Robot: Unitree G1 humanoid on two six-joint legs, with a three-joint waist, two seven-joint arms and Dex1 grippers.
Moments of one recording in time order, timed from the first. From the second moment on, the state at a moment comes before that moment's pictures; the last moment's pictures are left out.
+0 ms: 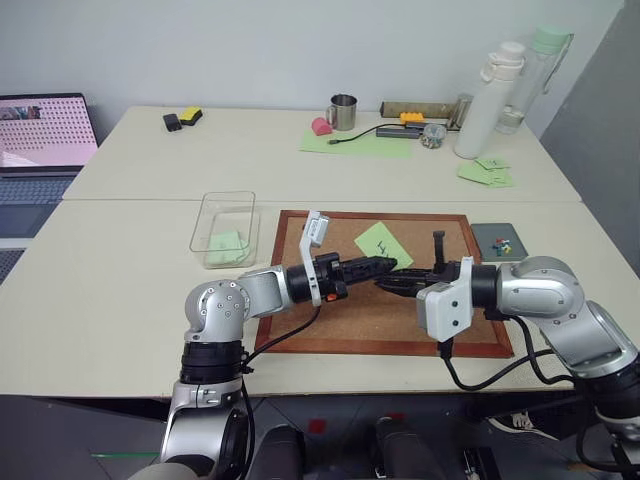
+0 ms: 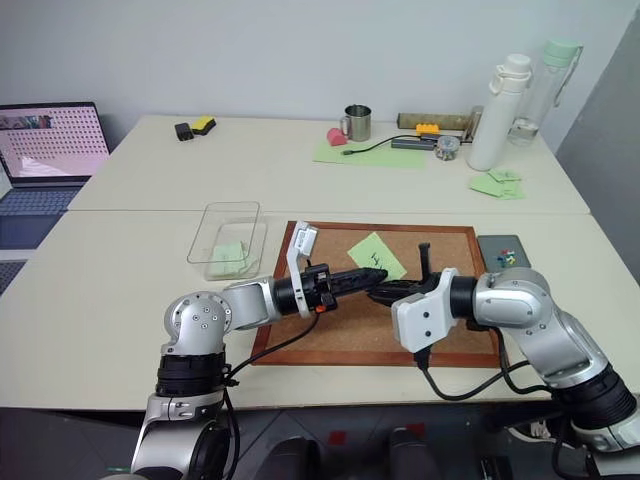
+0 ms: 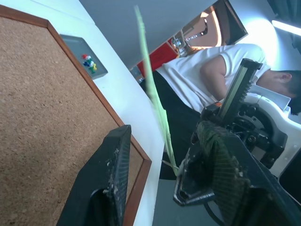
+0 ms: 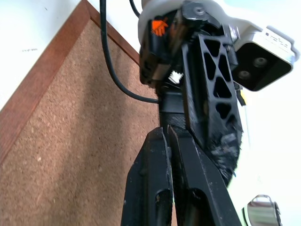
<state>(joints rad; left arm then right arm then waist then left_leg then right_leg) -0.55 0.14 0.13 -0.04 -0.92 1.21 -0.60 -0.42 -0.78 0.28 -0.32 -0.10 -0.26 0.94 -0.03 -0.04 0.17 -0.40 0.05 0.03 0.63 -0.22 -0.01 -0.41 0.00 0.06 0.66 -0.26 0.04</state>
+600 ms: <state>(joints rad) -0.55 0.16 0.10 -0.04 -0.92 1.16 -0.60 -0.45 -0.78 0.28 -0.28 -0.10 -0.31 0.96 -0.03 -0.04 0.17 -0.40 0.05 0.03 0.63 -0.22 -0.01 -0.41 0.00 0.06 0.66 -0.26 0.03</state>
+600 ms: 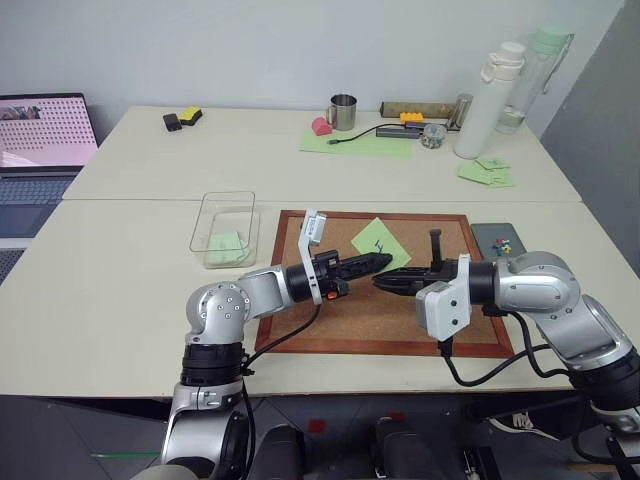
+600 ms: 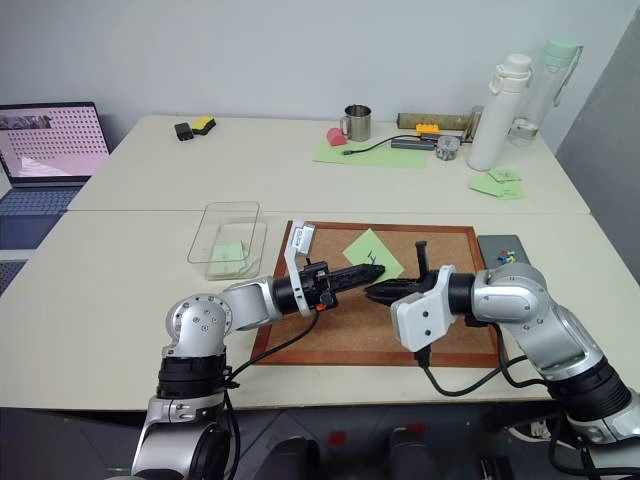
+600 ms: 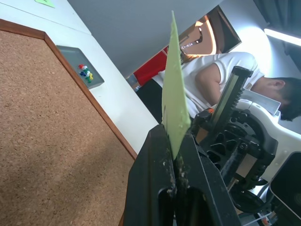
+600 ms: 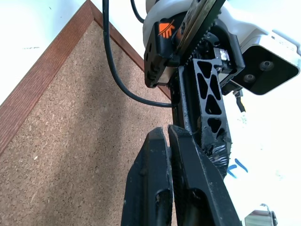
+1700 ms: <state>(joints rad) -0.64 0.22 -0.38 0.04 -0.22 0.29 -0.84 -0.55 -0.58 -0.33 0.42 0.26 0.51 0.53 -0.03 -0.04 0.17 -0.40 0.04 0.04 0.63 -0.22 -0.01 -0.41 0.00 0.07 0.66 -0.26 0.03</state>
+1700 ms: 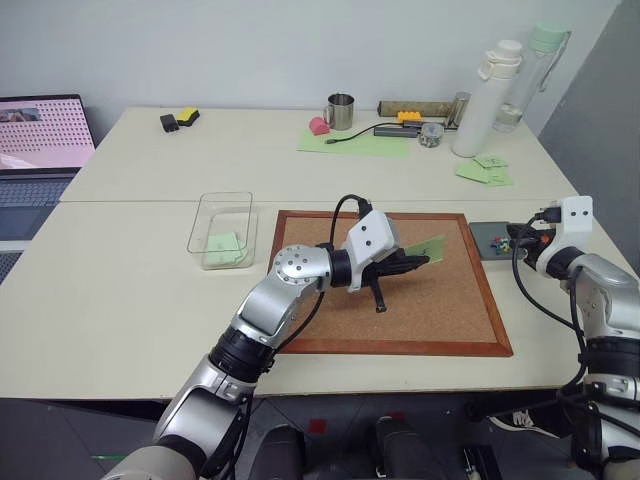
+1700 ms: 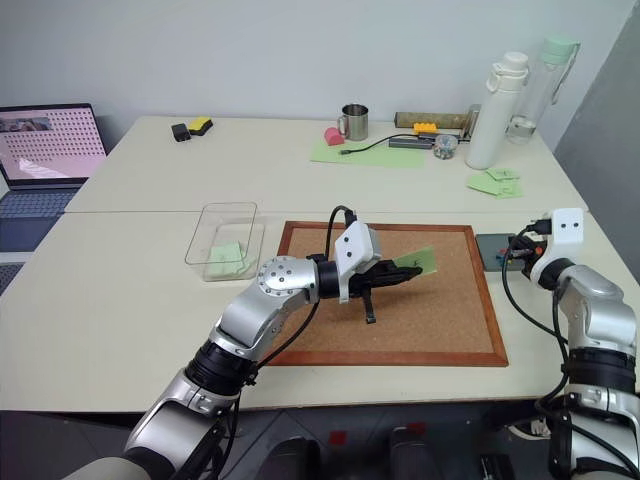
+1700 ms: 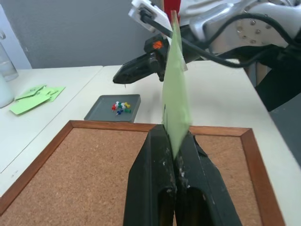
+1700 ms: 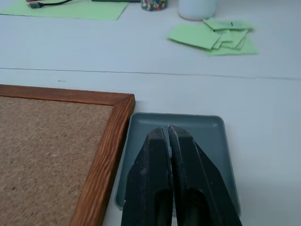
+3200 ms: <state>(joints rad) -0.61 0.23 -0.37 0.00 -0.20 0.31 -0.84 -0.76 -0.64 -0.23 0.94 0.18 0.18 0.65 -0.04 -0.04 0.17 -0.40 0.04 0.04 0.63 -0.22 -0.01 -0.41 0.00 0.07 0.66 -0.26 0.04</state>
